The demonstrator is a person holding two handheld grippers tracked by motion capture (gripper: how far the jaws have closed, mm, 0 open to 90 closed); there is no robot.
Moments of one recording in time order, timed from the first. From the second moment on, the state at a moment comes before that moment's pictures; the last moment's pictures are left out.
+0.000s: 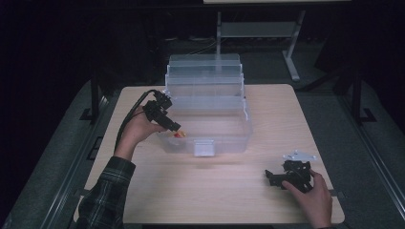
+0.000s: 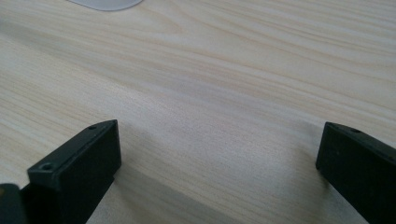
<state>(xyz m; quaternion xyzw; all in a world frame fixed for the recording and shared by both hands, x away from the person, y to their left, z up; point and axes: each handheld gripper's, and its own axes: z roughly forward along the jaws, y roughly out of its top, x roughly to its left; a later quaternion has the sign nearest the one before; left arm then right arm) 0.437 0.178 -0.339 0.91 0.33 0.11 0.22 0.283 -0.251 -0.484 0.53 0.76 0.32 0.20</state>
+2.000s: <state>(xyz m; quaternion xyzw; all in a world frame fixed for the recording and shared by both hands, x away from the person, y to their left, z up) 0.358 0.254 -0.356 0.87 0.37 0.14 0.29 0.283 -0.251 -0.484 0.53 0.76 0.32 0.20</state>
